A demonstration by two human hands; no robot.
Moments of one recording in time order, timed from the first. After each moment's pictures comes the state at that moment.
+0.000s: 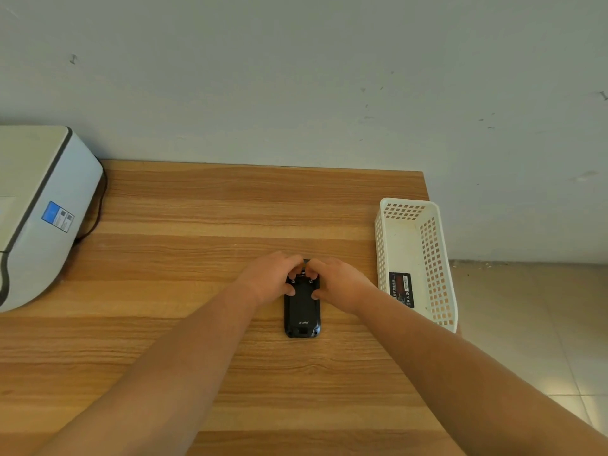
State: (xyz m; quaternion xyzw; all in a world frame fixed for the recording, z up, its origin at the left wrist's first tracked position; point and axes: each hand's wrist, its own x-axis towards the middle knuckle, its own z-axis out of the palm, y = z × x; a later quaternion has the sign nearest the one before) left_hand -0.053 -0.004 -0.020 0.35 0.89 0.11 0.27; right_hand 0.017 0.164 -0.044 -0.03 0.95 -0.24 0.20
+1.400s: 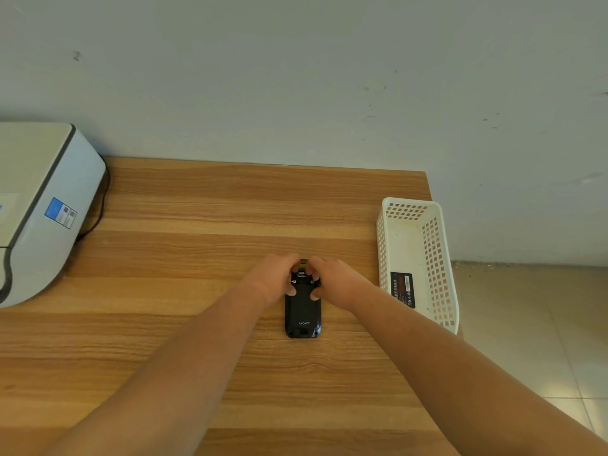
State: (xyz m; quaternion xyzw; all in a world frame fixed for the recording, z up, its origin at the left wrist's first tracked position) left_hand -0.050 -0.002 -0.034 0.25 0.89 0.19 0.32; right_hand 0.009 0.157 -0.044 0.00 0.94 -0.26 0.24
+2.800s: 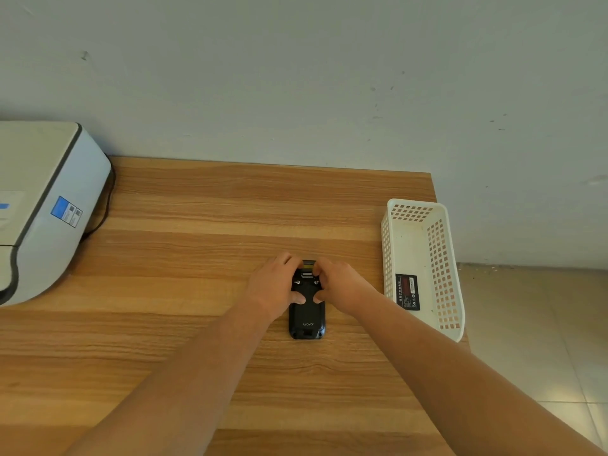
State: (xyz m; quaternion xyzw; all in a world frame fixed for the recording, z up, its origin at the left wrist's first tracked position) left_hand -0.031 -0.011 -0.044 0.27 0.93 0.16 0.20; right_hand 0.017 0.154 -0.044 0.06 0.92 -0.30 0.24
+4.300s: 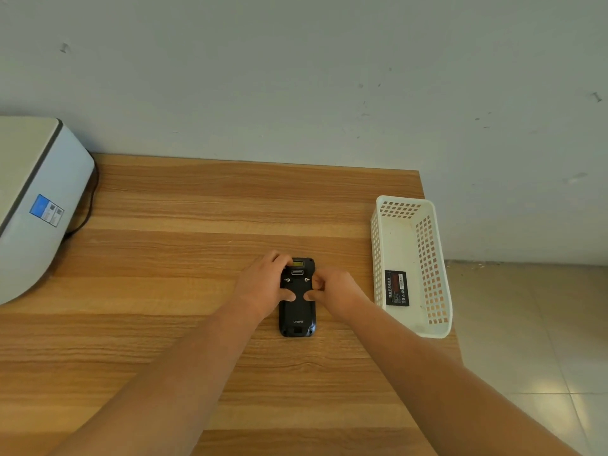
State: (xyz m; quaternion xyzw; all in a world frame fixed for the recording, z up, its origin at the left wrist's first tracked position) left_hand -0.029 -0.010 -0.043 0.24 0.93 0.17 0.21; right_hand 0.033 0.150 -0.044 0.17 0.89 -0.35 0.24
